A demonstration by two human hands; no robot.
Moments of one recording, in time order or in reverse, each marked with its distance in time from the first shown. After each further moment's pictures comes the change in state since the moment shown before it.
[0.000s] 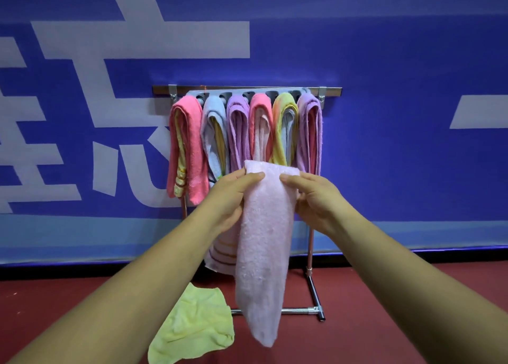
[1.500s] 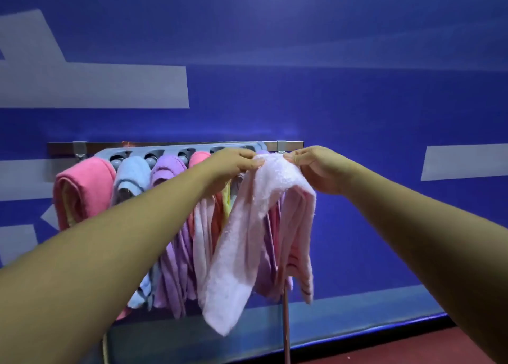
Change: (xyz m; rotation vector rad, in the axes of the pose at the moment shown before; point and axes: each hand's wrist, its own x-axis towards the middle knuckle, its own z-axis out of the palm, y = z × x) left_hand 0.298 0.068 0.076 0.645 -0.328 0.218; right_hand 0.242 -0.158 -0.135 -0.440 -0.107 -0.187
